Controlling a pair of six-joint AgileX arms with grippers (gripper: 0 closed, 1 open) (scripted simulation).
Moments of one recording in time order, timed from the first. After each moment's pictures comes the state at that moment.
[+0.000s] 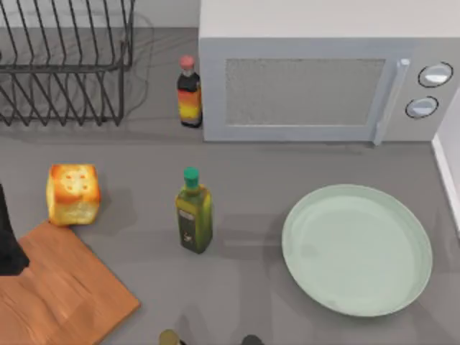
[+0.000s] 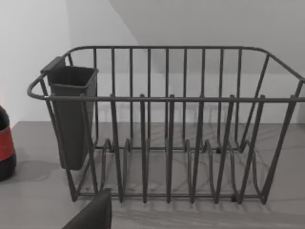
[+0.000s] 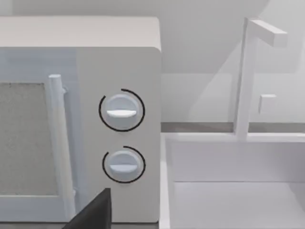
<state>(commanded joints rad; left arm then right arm) 0.00 0.00 0.00 0.00 0.00 0.00 0.00 0.00 0.00 0.00 0.00 0.00</state>
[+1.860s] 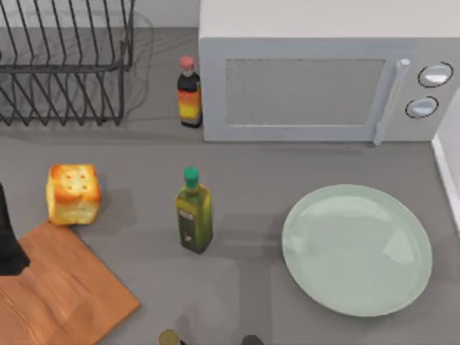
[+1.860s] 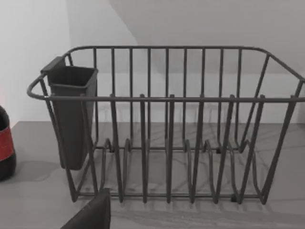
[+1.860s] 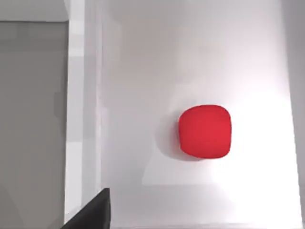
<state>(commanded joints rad) 0.00 0.00 0.00 0.00 0.00 0.00 -0.17 1.32 1.01 -0.68 0.00 -0.16</state>
